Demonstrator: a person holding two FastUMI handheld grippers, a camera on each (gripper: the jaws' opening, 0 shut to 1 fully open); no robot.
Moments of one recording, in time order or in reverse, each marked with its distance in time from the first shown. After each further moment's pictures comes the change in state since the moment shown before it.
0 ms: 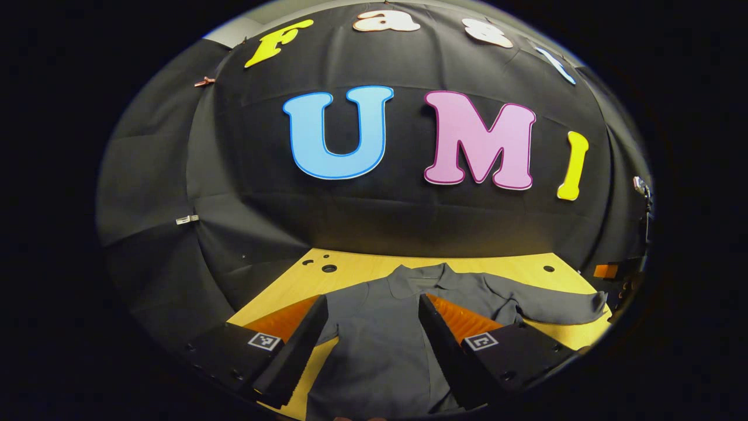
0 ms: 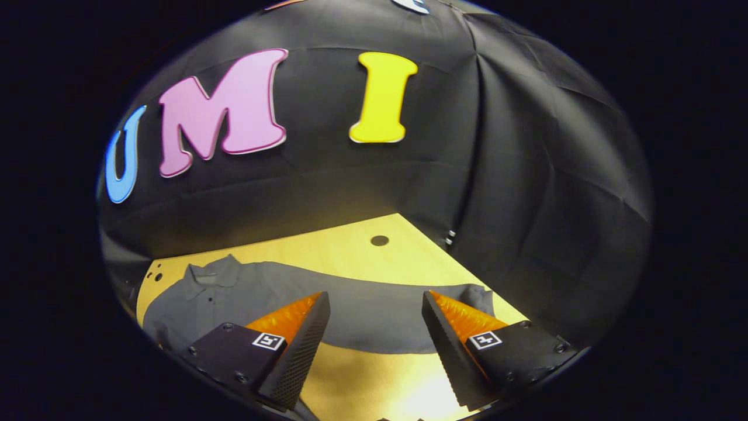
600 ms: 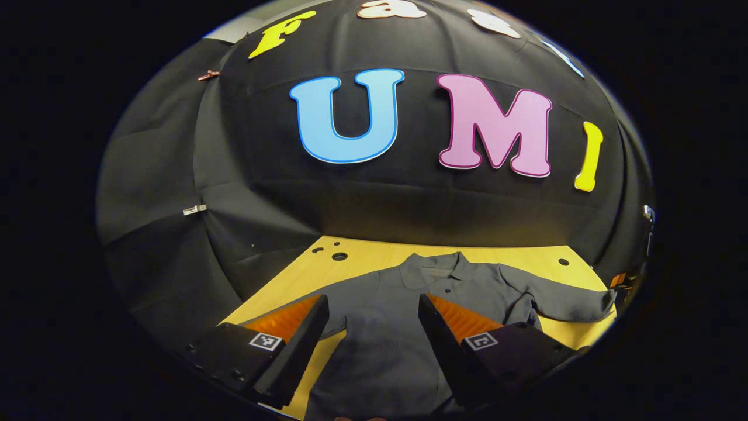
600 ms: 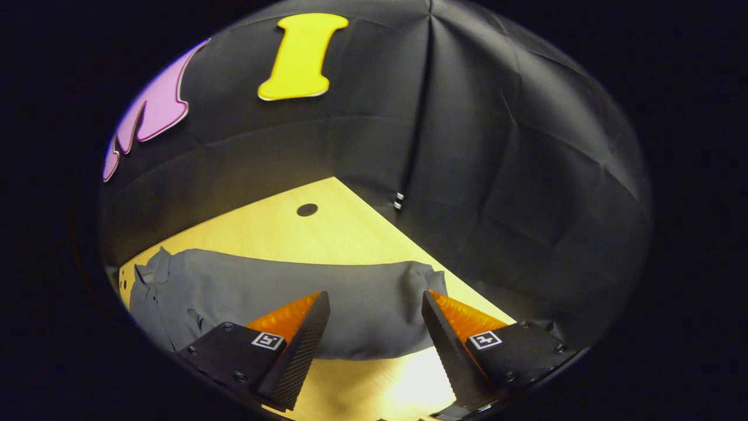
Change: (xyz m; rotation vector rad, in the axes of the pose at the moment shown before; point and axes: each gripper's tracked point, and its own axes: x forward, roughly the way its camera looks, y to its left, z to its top) left arm 0.019 0.008 -0.020 -0.018 0.069 0.074; right arm 0.073 -0.114 -0.051 0.071 0.182 -0.202
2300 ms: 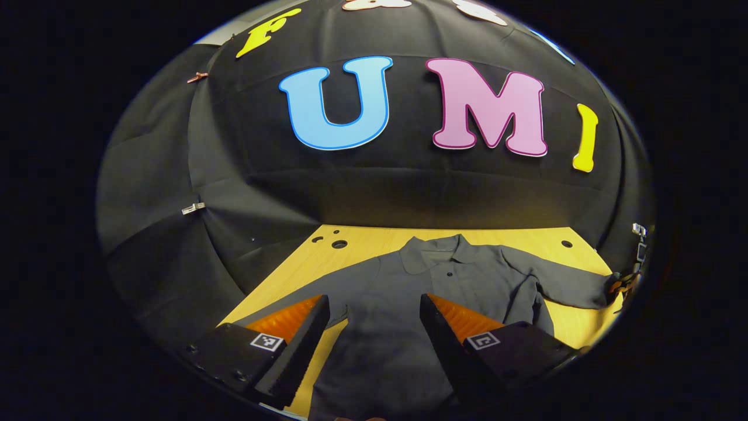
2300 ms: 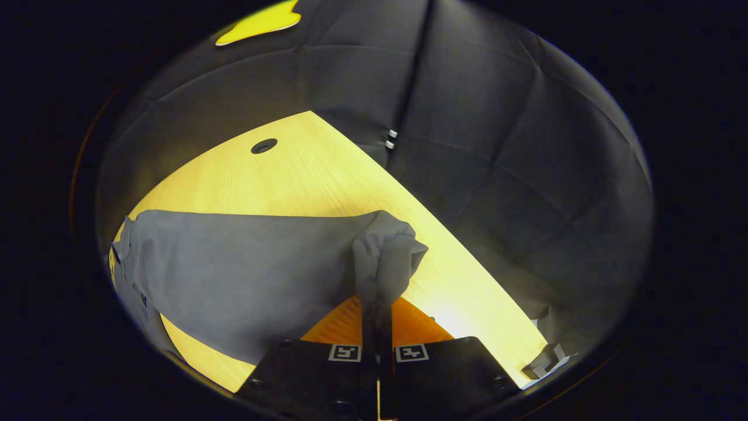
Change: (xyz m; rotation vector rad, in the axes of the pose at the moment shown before) left arm 0.000 -0.001 -0.025 0.056 0.057 0.005; right arm 0.092 -0.037 -0.074 -0.060 0.272 0.035
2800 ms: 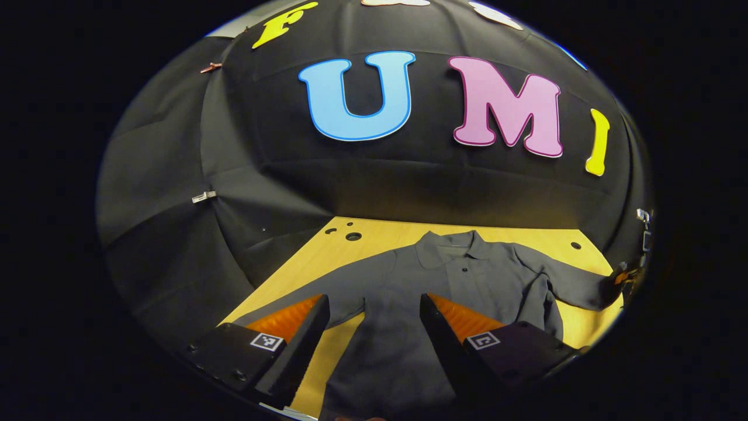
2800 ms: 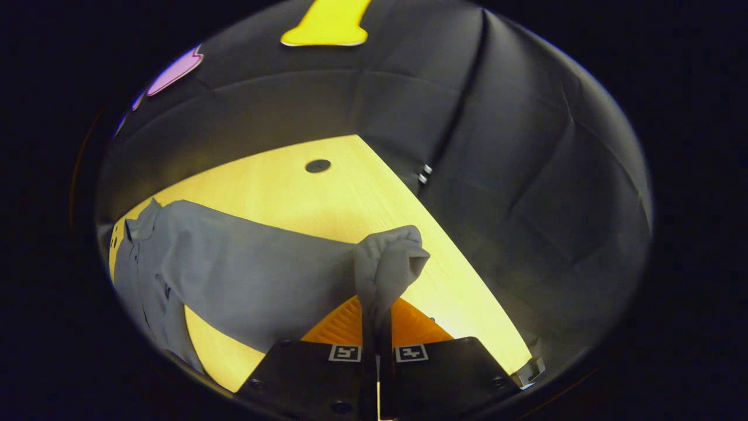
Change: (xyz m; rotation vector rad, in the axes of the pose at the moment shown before) left arm 0.001 0.034 -0.009 -0.041 0.018 0.041; right arm -0.060 0.064 0.046 -0.160 -0.147 0.078
